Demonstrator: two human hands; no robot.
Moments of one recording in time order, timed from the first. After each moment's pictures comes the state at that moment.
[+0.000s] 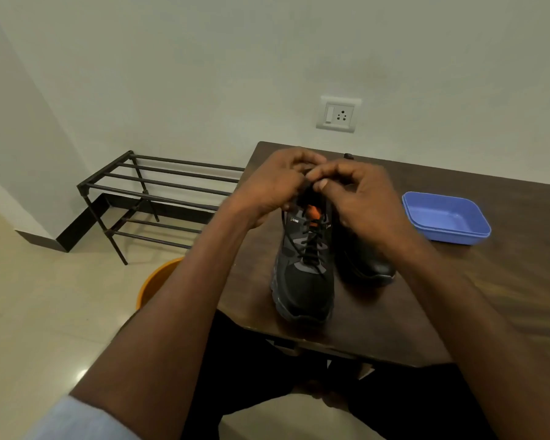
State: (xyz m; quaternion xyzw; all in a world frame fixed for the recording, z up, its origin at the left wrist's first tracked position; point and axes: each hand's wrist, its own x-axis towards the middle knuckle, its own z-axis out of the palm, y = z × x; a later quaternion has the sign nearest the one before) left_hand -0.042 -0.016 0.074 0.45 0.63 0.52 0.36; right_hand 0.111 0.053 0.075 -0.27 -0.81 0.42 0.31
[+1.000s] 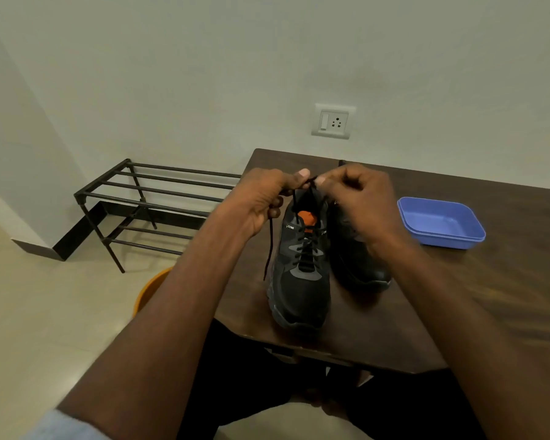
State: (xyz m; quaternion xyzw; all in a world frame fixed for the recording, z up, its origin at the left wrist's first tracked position) left_hand -0.057 0.000 0.055 0.25 0.67 0.58 0.39; right_hand 0.108 0.073 0.062 -0.32 -0.76 0.42 0.38
